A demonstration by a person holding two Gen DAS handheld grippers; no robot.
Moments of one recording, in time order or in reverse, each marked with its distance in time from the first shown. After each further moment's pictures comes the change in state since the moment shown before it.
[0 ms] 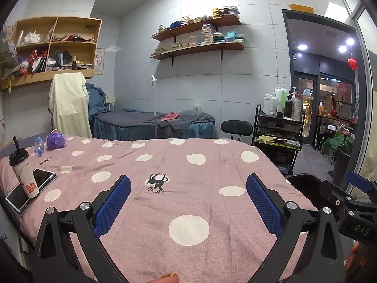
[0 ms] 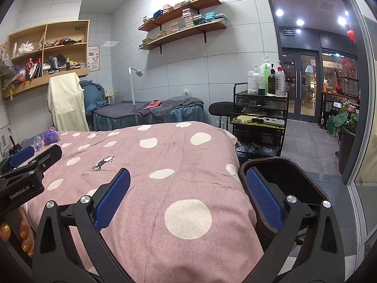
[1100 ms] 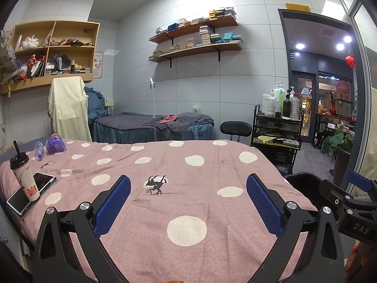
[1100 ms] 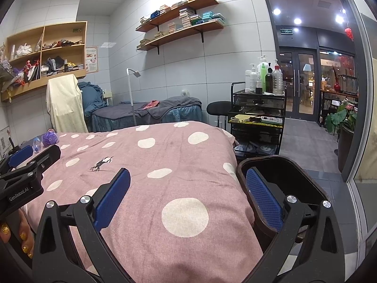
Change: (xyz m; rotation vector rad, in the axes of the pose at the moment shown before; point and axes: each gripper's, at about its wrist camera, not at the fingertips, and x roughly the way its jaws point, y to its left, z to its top) left arm -0.001 -0.004 0.003 0.014 -0.007 0.001; right arm 0.000 -0.004 -0.003 0.017 -0.001 -0.007
